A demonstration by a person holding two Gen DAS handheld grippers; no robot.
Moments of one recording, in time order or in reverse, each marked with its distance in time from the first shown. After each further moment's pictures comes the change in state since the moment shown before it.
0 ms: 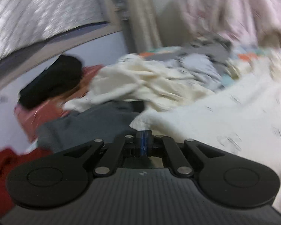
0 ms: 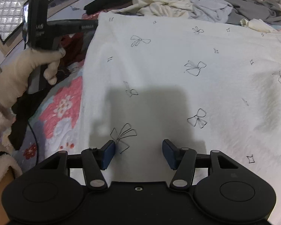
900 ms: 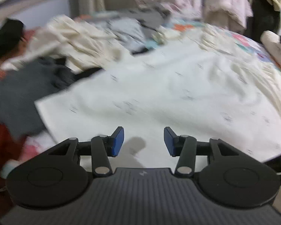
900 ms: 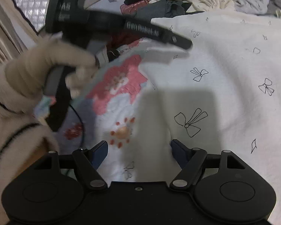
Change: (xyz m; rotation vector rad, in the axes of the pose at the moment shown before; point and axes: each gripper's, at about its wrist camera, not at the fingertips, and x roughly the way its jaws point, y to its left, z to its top) left arm -0.042 -0.072 -0.029 0.070 0.262 -0.430; right arm 0.007 0.046 -0.032 -0.016 0.011 0.233
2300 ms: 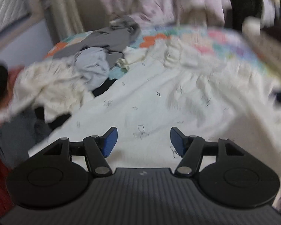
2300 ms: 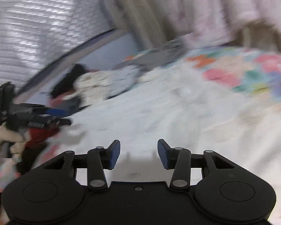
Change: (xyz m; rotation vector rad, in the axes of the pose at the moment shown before) left arm -0.021 -0.120 0.089 0.257 0.018 0.095; right arm -0.262 -0.106 -0.063 0.269 -0.475 -0.442
